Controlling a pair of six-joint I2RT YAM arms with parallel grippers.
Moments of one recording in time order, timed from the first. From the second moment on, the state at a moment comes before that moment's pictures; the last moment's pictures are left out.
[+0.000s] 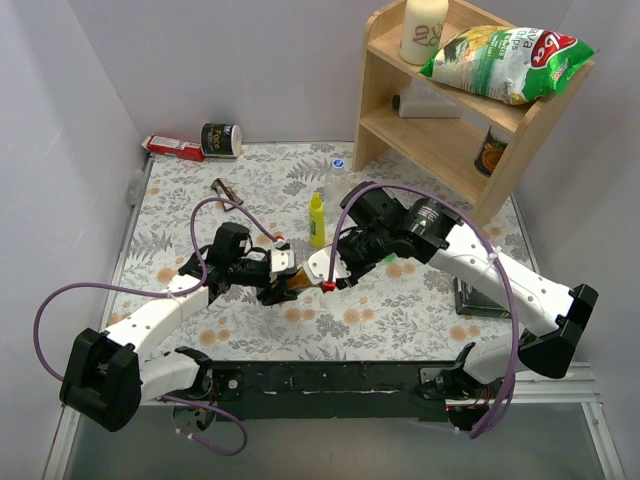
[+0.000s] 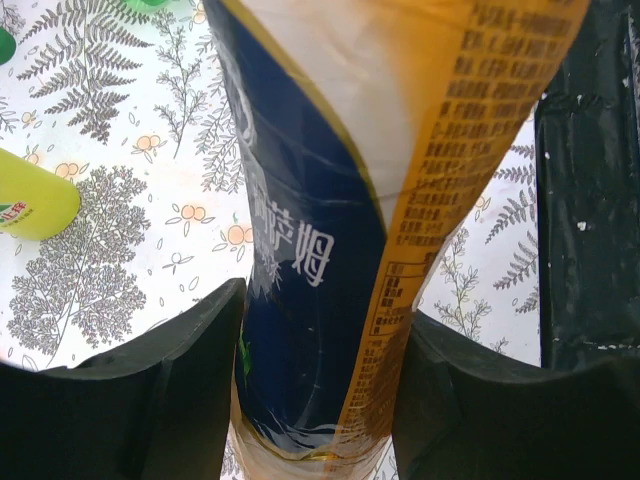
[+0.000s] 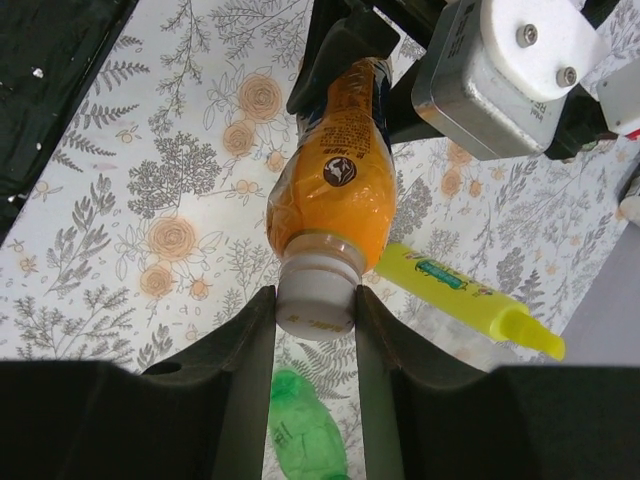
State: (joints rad) left arm -0.45 1.13 0.64 -0.30 0.86 0.70; right arm 0.98 1.41 1.54 -1.09 -0.43 -1.20
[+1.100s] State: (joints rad) left arm -0.48 1.00 0.70 -0.12 0.62 0.07; right arm 0.59 1.52 1.50 -0.14 -0.98 0.07
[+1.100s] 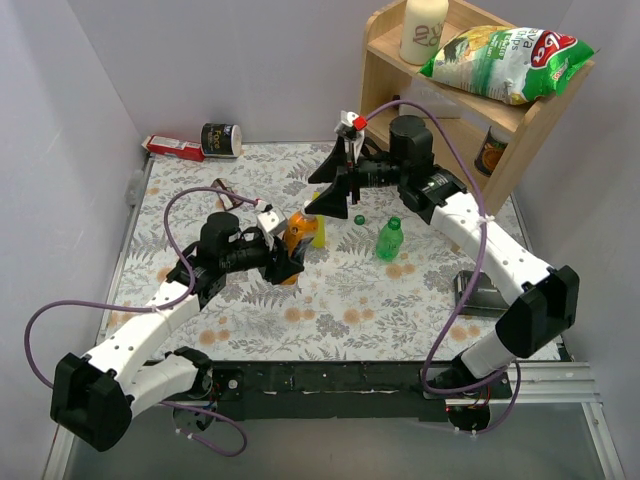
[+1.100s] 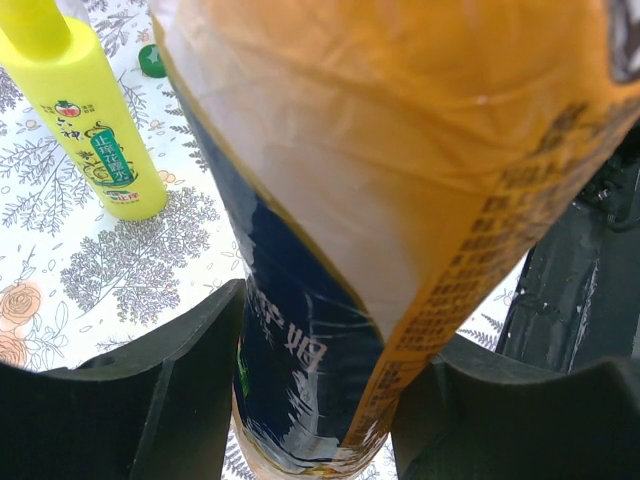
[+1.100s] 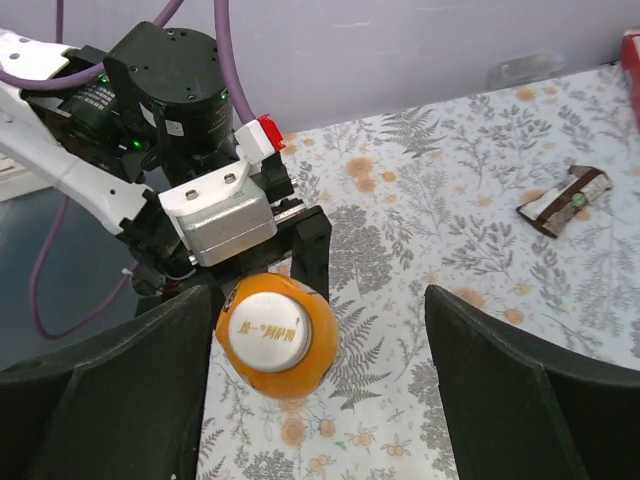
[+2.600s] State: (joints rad) left arm -0.22 0.52 0.67 -0.82 0.20 0.34; right arm 0.87 1.94 1.93 -0.33 -0.68 -0.33
